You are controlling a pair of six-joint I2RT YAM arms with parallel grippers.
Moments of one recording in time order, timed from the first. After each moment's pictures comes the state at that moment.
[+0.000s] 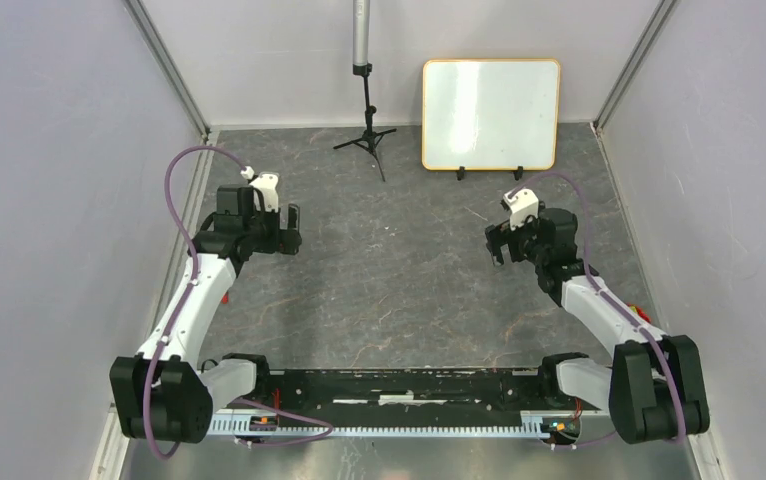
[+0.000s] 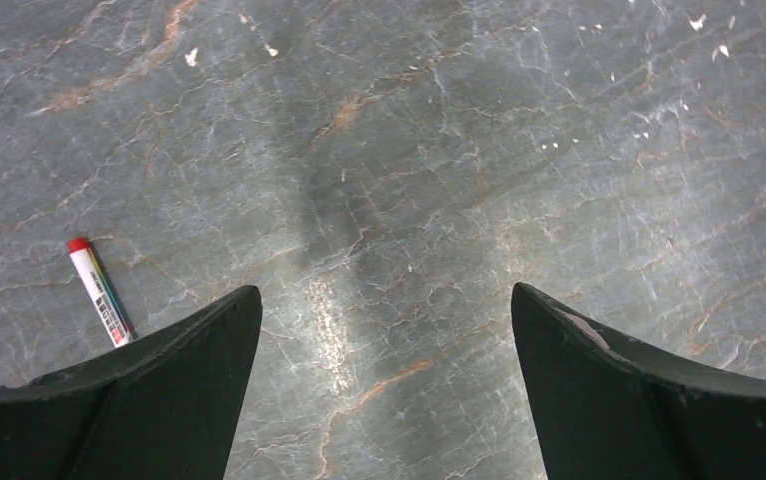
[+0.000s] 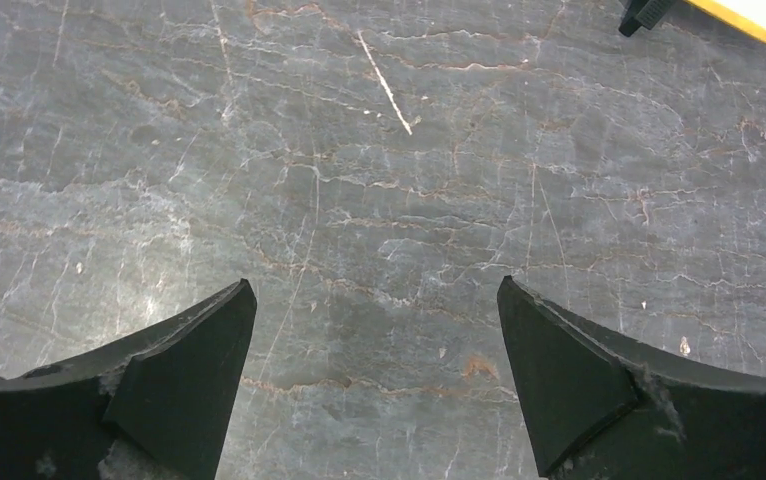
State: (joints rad) left arm -0.07 1.12 0.88 -0.54 0.12 0.05; right arm 0.13 1.13 0.50 0.10 -0.22 -0.28
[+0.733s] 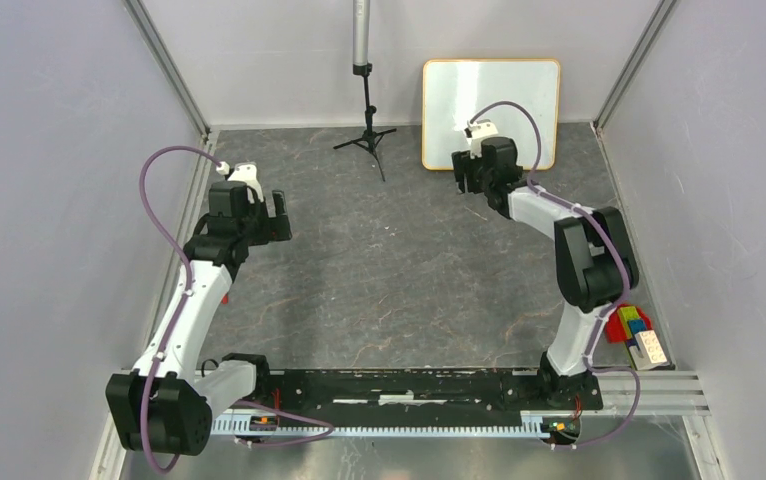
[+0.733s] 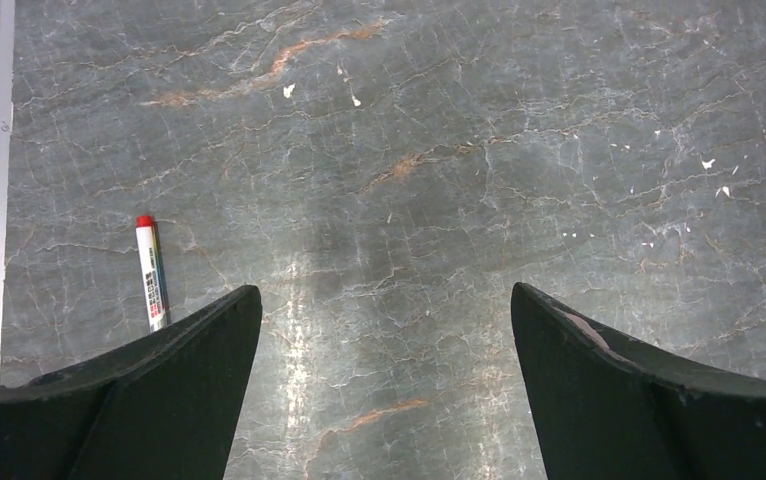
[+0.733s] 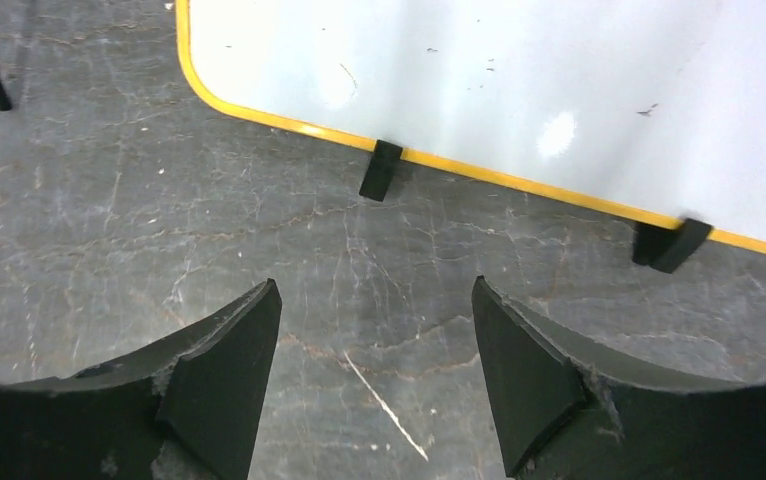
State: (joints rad) left arm -0.07 1.06 0.89 -0.50 -0.06 -0.13; right arm 0.27 1.83 1.17 0.13 0.06 -0.03
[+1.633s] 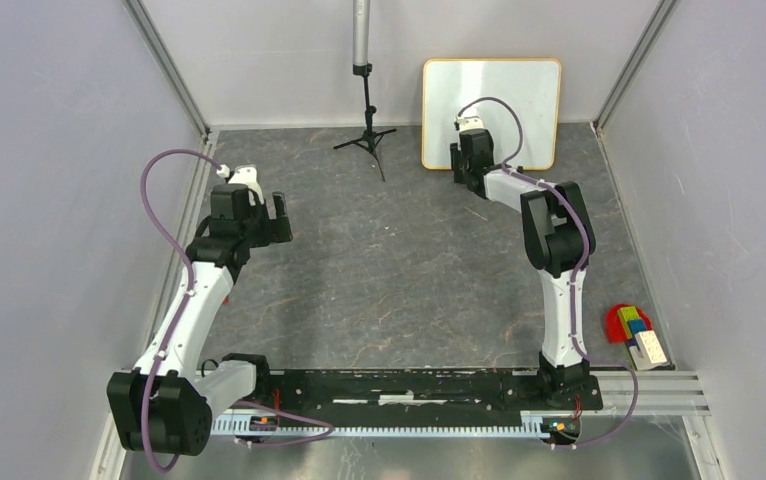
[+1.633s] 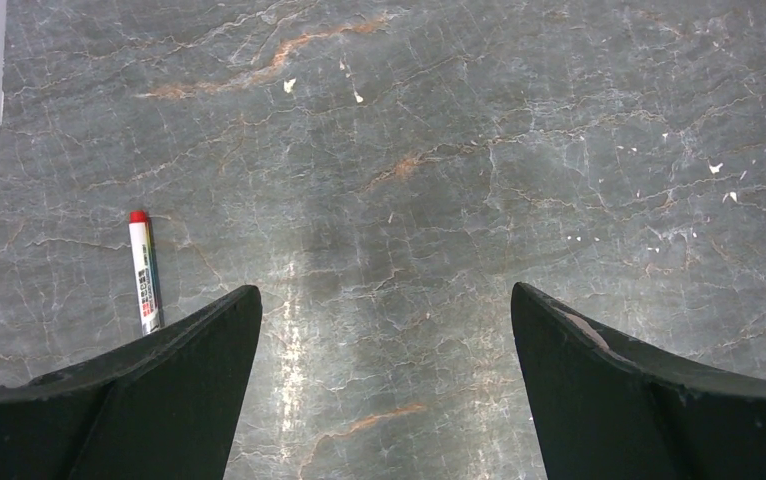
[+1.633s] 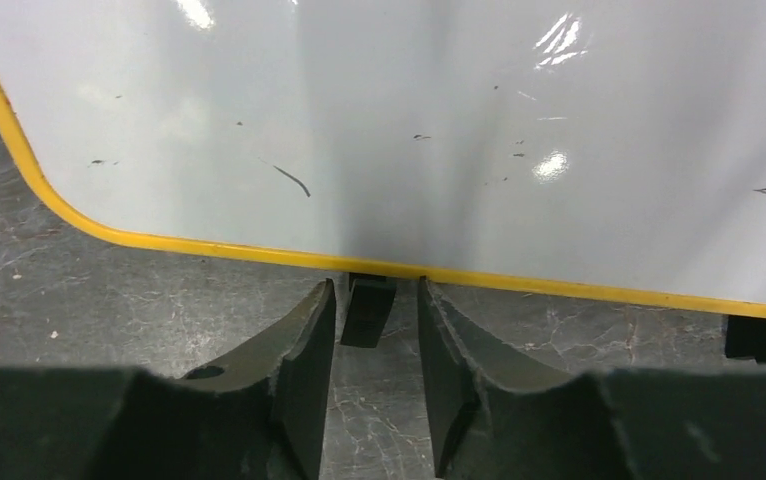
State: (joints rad) left arm -0.07 1.06 0.86 -0.47 -0.08 -0.15; right arm 0.29 2.23 1.56 0.04 0.21 0.07
